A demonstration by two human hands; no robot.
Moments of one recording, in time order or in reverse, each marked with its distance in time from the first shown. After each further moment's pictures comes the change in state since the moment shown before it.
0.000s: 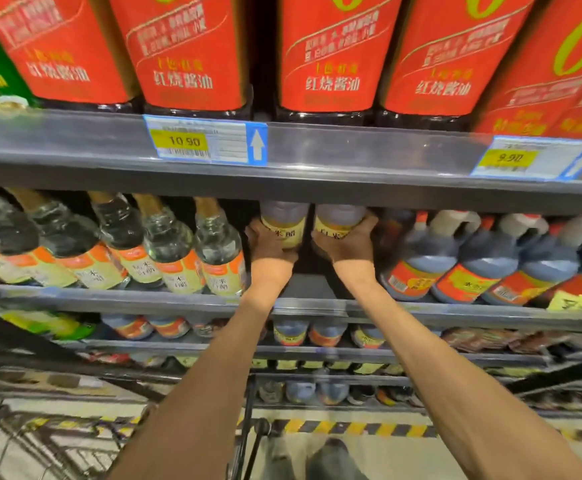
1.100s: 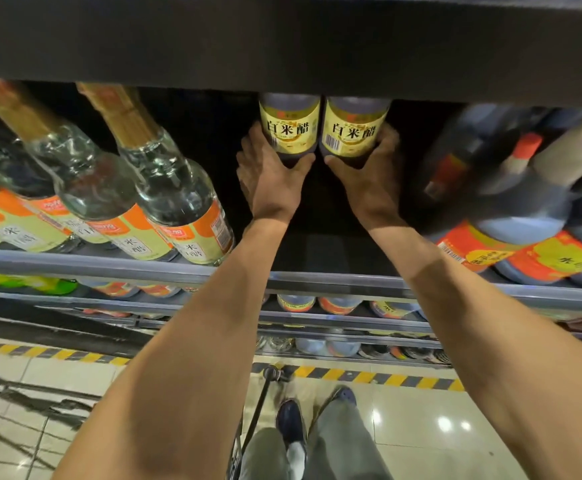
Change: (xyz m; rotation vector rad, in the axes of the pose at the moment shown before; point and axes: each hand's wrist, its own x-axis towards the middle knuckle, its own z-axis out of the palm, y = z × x) left_hand 0.054 -0.014 0.039 0.045 0.247 0.092; right_hand 0.083 0.051 0.043 -0.026 0.022 -0.186
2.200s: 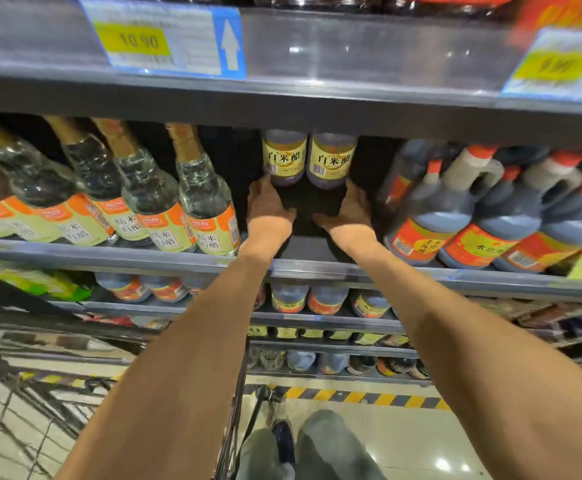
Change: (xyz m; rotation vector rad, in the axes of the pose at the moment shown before) left_hand -0.032 0.011 -0.036 0.158 -0.320 -0.071; right_hand -0.048 -0.011 -0.028 -0.335 -0.244 0.063
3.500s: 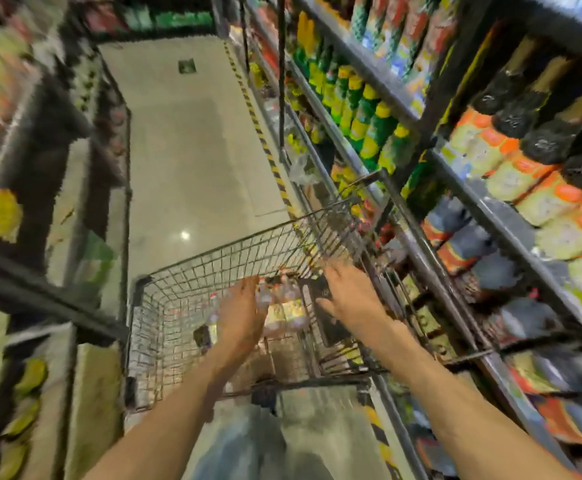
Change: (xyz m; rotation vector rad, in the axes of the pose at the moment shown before) left_hand -0.538 -0.317 -0.116 0.203 0.616 -0.837; right_hand -0.399 -0.117 0.210 -0.630 -0.780 -1.515
